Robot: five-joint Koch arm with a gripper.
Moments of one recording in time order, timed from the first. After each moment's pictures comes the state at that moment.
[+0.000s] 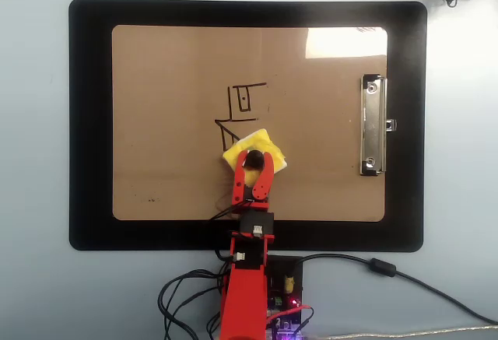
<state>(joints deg) -1.1 107.0 159.4 -26.4 -90.3</state>
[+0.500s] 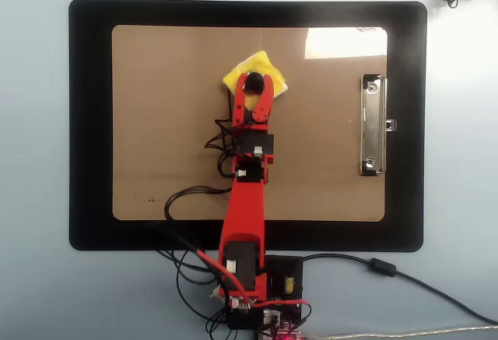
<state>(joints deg) -1.1 65.9 118.7 -29.7 -91.2</state>
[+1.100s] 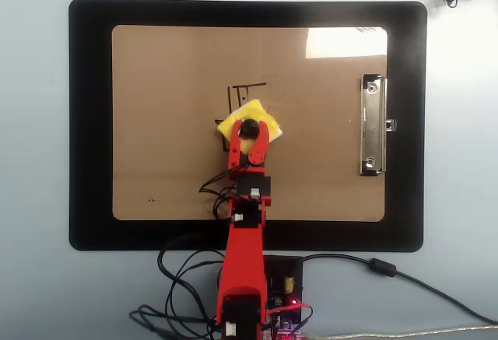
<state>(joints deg) -2.0 88.8 139.8 -24.1 -91.2</state>
